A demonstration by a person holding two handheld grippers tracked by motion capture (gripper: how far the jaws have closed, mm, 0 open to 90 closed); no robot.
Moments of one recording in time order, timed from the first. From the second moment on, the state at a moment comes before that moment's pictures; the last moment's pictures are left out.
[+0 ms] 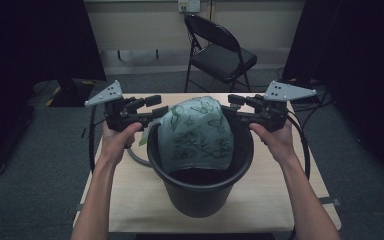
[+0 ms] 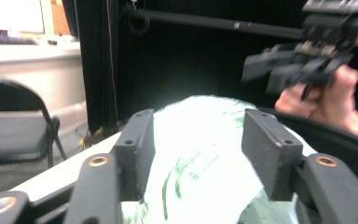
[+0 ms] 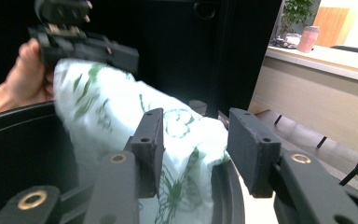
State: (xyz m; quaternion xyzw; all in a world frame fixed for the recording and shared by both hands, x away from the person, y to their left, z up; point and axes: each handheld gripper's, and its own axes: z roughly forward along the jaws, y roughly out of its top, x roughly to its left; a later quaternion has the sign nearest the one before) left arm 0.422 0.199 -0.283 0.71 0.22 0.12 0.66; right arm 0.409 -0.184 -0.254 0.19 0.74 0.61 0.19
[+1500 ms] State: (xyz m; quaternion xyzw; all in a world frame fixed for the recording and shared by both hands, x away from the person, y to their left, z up) left arm 0.379 0.143 -0.227 0.73 0.09 0.13 0.67; right arm 0.397 -0.150 -0.237 0.12 0.77 0.61 0.17
